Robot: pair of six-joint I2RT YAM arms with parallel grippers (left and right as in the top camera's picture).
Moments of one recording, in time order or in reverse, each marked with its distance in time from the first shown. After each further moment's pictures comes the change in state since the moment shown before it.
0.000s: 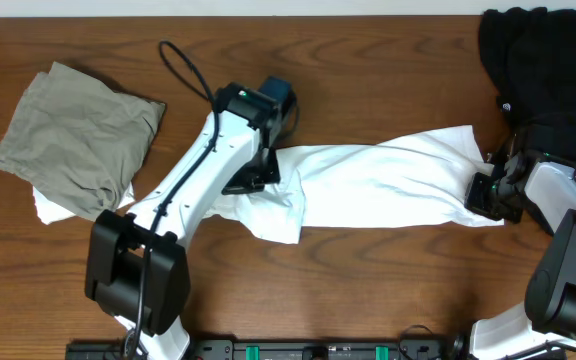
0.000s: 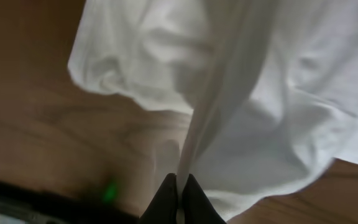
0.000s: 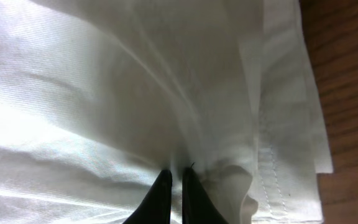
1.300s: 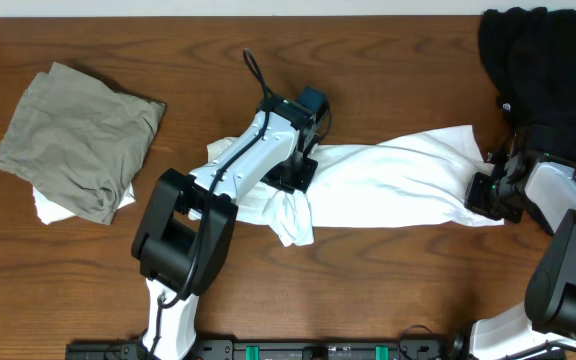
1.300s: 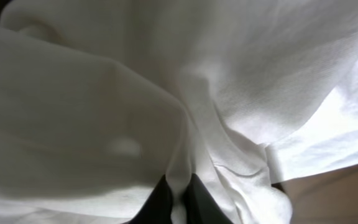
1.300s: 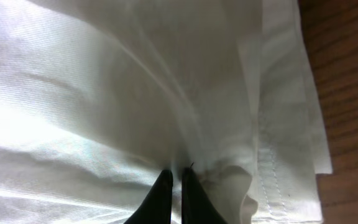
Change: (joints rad) left arm -0.087 0.228 0.040 0.267 0.137 0.520; right arm 0.000 0.000 0.000 0.004 -0.003 0.000
